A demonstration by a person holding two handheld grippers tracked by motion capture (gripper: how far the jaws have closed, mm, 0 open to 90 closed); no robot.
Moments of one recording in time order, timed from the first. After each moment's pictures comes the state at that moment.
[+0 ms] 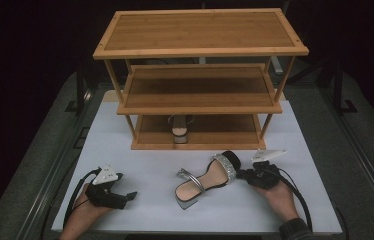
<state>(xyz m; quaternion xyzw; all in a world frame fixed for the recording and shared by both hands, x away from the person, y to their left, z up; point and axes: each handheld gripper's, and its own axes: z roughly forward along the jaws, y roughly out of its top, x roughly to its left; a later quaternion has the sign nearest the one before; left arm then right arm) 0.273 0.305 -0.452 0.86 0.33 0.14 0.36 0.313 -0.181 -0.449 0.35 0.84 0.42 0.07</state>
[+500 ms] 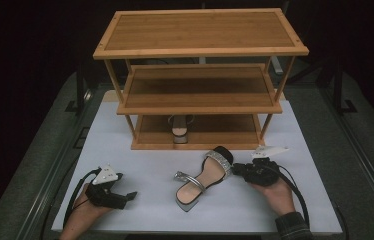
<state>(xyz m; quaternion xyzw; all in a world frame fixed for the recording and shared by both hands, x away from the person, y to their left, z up) 0.273 0.305 -0.452 0.86 0.33 0.14 0.36 0.304 -0.177 -0.430 0.36 0.82 0.45 0.07</state>
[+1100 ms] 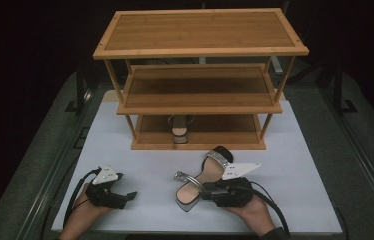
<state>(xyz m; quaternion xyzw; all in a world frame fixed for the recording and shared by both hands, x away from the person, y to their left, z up) 0.274 0.305 -0.452 0.86 0.33 0.14 0.36 0.263 -0.099 -0.427 0.26 0.84 0.48 -0.01</state>
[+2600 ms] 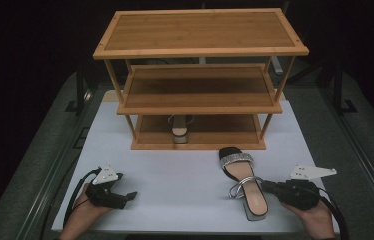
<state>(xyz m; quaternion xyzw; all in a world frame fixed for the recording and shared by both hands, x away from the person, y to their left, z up) 0.274 0.305 -0.452 0.86 0.33 0.14 0.36 0.242 -0.249 -0.421 0.37 0.80 0.46 0.08</state>
